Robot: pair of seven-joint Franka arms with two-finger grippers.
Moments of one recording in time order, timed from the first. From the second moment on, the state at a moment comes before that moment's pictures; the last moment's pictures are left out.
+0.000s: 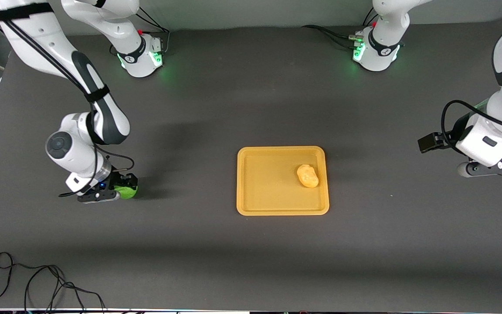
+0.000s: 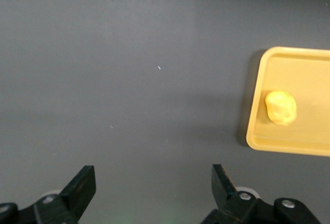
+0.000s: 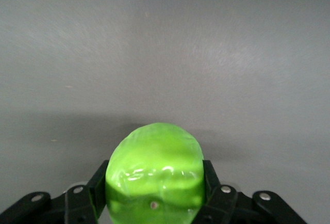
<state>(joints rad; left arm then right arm) 0.39 0.18 -0.55 -1.52 0.10 1.55 -0.26 0.06 0.35 -0.01 -2.10 0.01 2.53 -0.04</state>
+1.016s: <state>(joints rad) 0.11 -0.04 -0.21 -1.78 0.01 1.62 -0.12 0.50 0.28 0.00 -1.40 0.01 1.70 0.45</state>
